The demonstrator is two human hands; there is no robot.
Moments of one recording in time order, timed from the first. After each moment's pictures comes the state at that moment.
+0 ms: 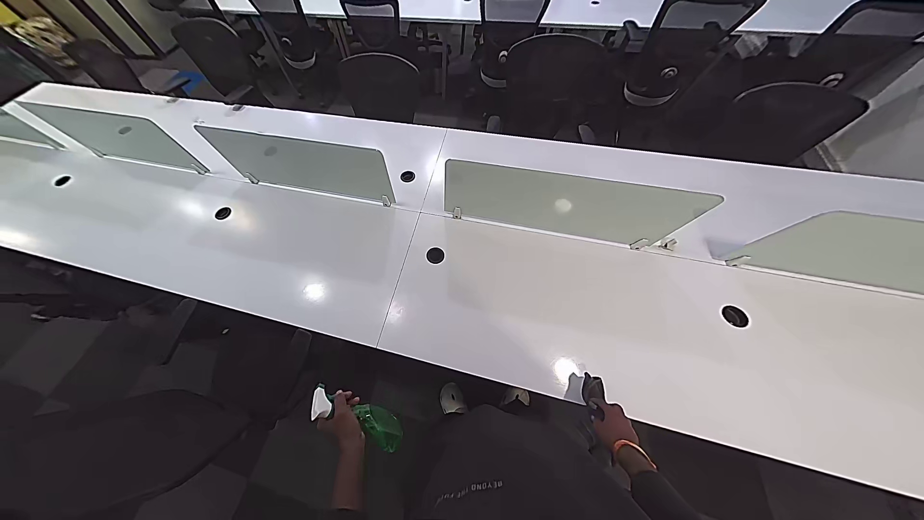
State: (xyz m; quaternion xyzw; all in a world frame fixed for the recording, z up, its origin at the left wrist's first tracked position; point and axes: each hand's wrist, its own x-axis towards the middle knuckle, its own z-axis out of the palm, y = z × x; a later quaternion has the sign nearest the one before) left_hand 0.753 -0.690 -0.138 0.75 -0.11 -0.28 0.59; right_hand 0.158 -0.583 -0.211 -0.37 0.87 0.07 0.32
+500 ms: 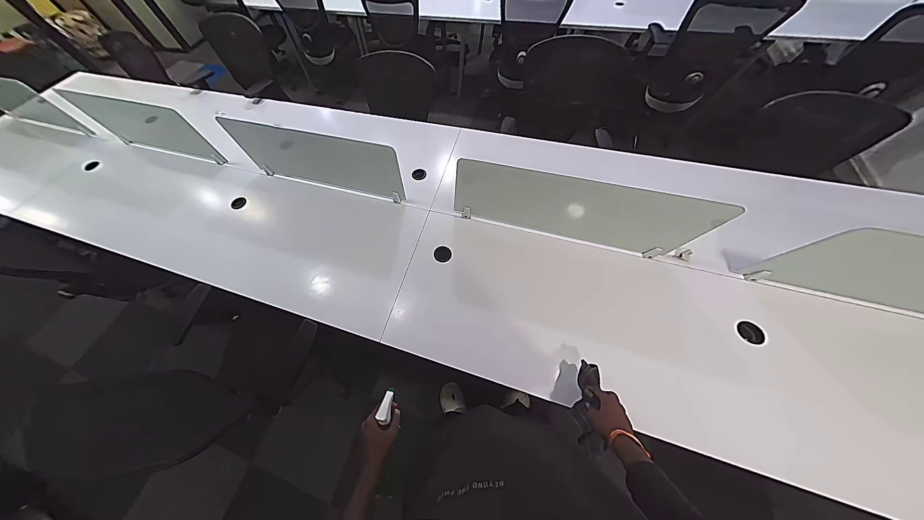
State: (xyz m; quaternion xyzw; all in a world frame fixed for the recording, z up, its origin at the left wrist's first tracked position) left_hand 0.723 -0.618 -0.176 0.76 -0.45 -0.38 0.27; right_hand 0.160 -0.623 -0.199 -0.42 0.85 0.00 0.31
